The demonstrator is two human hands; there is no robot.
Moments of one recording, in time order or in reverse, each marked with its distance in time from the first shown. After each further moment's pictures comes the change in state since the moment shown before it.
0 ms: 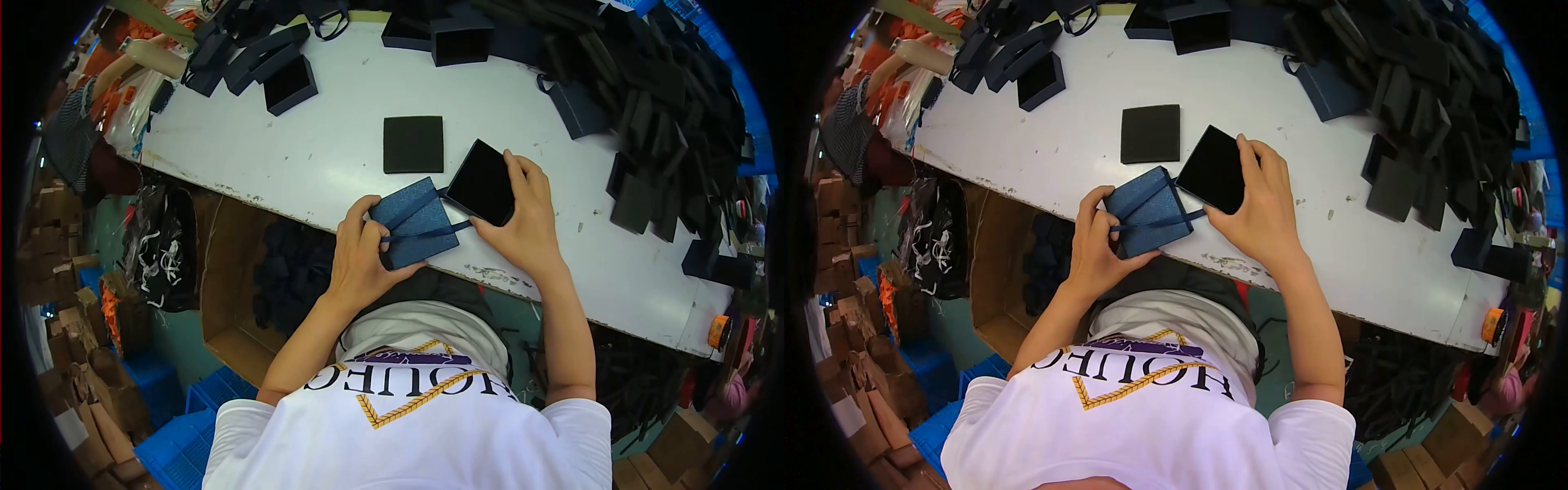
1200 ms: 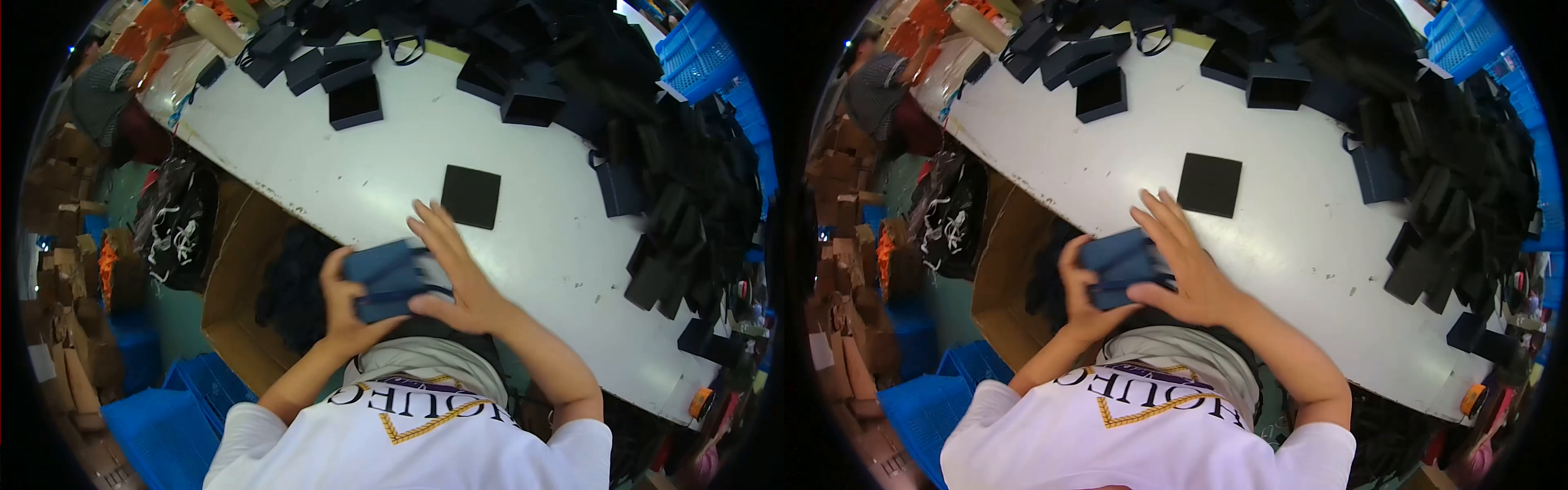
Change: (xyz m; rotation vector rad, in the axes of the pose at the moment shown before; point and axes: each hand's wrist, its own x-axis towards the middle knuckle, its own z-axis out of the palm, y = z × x) left_hand -0.054 -0.044 -0.031 -0.225 0.264 -0.046; right_hand 0.036 -0.076 0.063 0.644 -0.482 -0.415
